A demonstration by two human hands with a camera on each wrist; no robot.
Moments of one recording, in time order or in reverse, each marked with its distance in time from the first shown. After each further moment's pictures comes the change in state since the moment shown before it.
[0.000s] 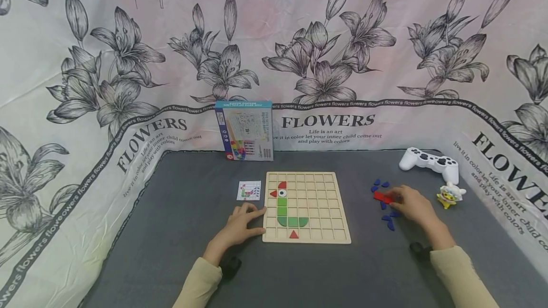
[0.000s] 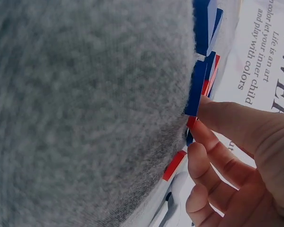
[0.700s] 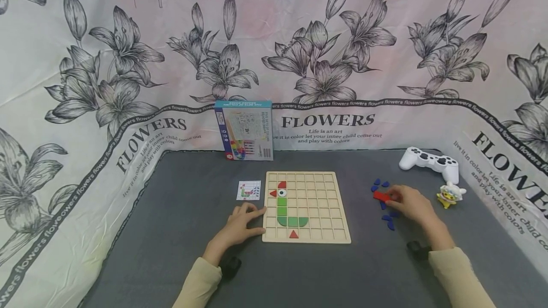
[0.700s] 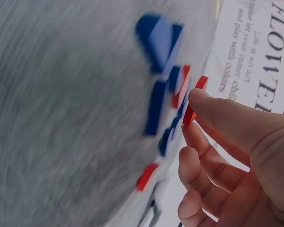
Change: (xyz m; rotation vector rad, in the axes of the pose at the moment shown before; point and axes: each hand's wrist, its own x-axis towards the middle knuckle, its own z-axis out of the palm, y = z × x) left_hand 0.000 0.000 0.000 -0.003 -0.002 0.001; right_hand -0.001 -0.010 -0.006 0.006 -0.027 0.031
